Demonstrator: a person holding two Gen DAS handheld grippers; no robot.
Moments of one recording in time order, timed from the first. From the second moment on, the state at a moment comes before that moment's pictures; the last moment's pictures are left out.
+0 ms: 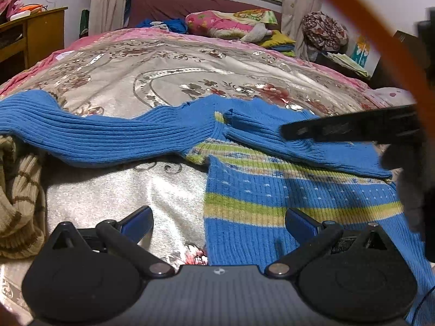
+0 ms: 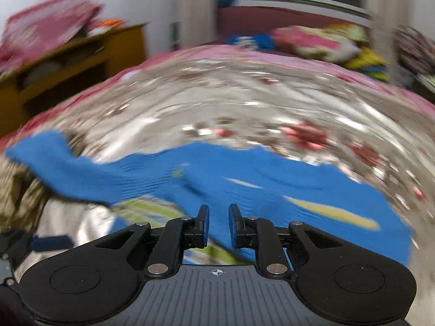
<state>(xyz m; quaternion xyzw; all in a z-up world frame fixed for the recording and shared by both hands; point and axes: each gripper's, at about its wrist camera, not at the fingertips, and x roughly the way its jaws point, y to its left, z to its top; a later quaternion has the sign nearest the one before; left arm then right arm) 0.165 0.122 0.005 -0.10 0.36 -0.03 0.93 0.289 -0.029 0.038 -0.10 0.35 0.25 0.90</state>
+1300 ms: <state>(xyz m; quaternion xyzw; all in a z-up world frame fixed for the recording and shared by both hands) 0.168 0.138 0.009 -0.11 0.35 -0.01 0.93 0.286 -0.008 0.018 -0.11 0.37 0.32 0.87</state>
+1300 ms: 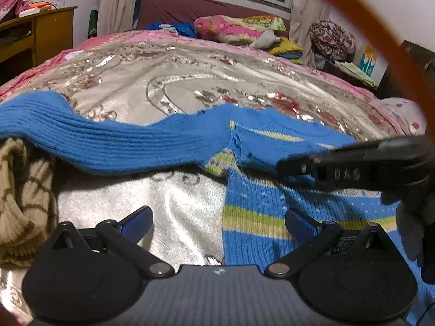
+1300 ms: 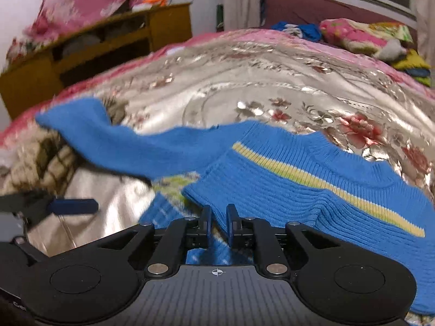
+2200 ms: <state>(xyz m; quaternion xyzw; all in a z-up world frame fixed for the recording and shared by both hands) 0.132 0.299 0.057 -0.20 0.25 0.21 0.92 0.245 0.022 0.033 -0.09 0.37 0.35 0.86</state>
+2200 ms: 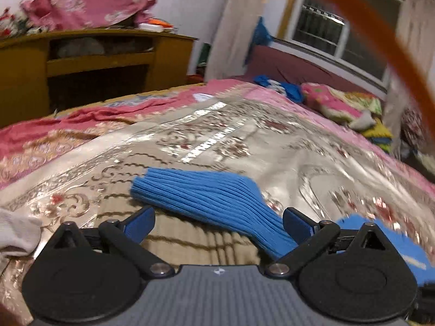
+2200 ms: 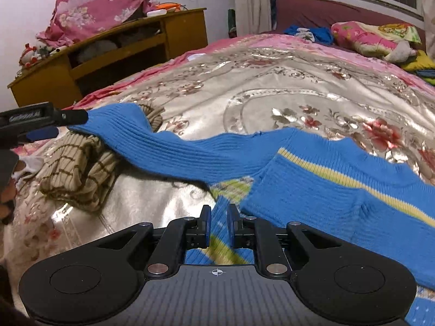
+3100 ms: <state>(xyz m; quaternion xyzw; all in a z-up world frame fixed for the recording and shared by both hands) 0.174 0.285 0.064 -0.24 0.19 0.15 0.94 0.243 0.006 0.040 -0.04 0.35 0.35 0.87</state>
